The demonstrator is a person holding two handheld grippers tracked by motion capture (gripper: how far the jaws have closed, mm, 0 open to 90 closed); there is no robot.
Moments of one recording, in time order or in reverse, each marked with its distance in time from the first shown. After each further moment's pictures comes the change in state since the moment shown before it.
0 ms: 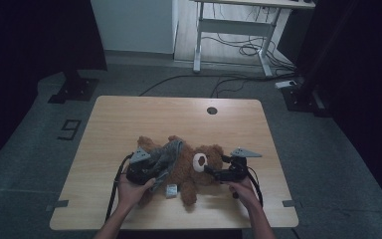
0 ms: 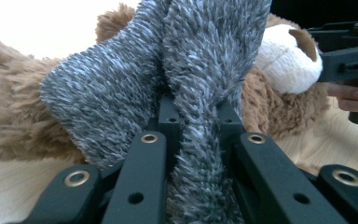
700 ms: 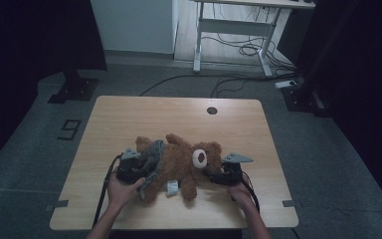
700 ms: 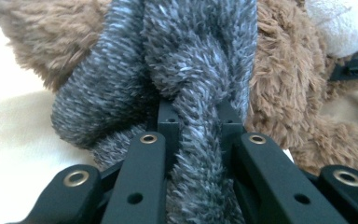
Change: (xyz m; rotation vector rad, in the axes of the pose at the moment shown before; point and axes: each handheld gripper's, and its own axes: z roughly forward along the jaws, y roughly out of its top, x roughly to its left) left arm 0.027 0.000 0.004 0.113 0.098 -0.083; right arm 0.006 -0.016 0.012 0.063 -0.135 -0.146
